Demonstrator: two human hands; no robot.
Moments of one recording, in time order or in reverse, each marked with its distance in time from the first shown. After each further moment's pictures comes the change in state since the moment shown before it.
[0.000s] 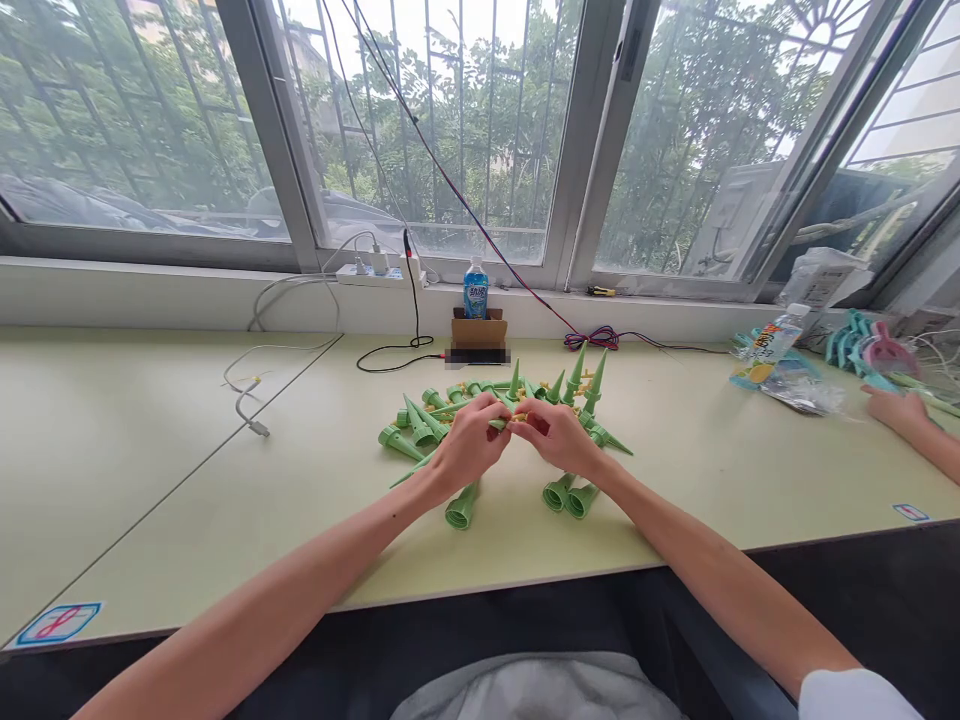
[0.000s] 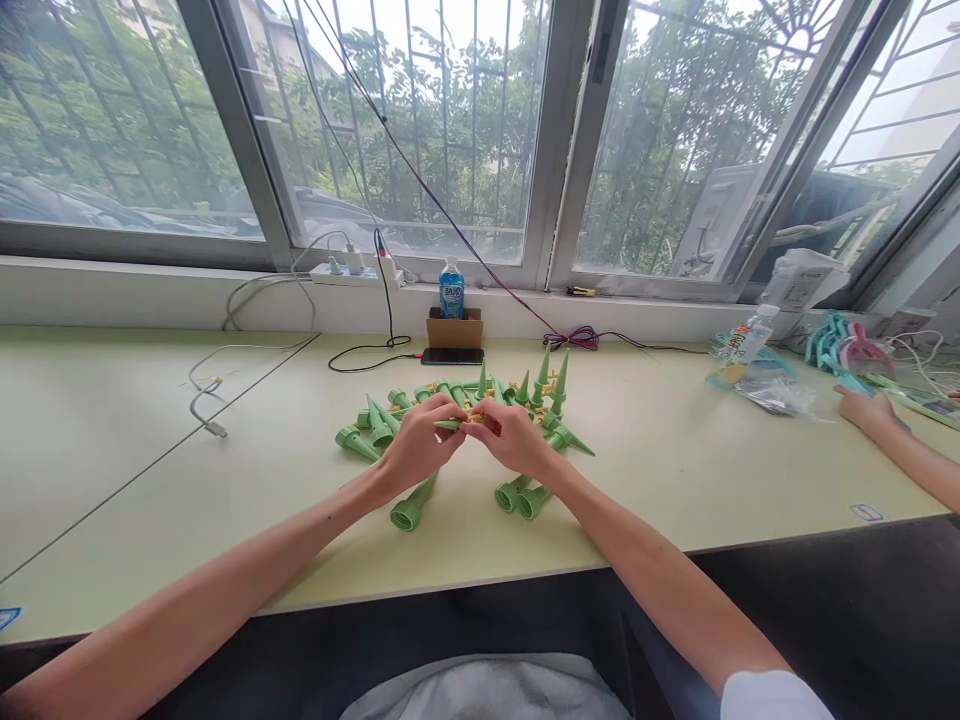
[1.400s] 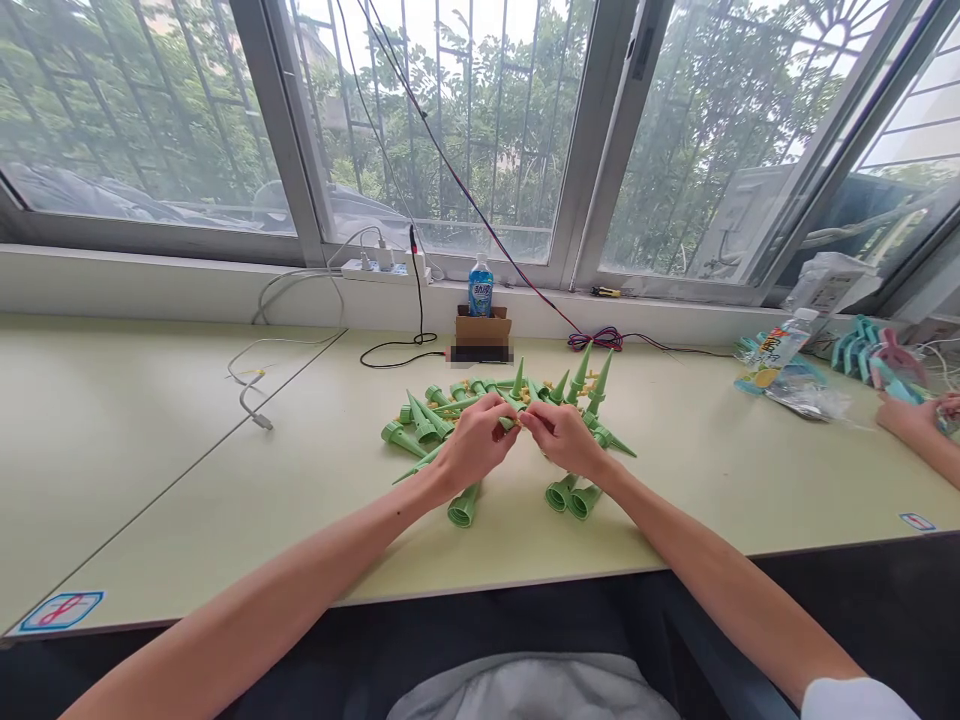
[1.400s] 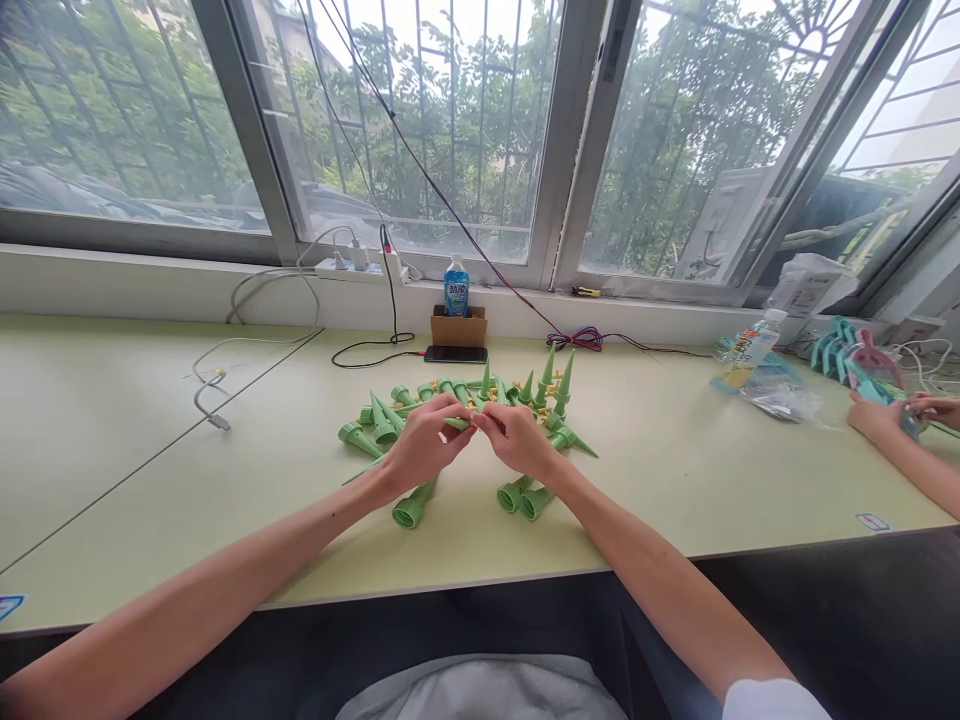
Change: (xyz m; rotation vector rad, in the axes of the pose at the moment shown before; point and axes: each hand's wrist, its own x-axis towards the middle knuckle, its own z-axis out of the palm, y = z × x) left_hand -0.001 0.004 0.003 -0.012 0.002 0.020; right_hand -0.001 0.003 0.000 -0.076 0.038 -0.016
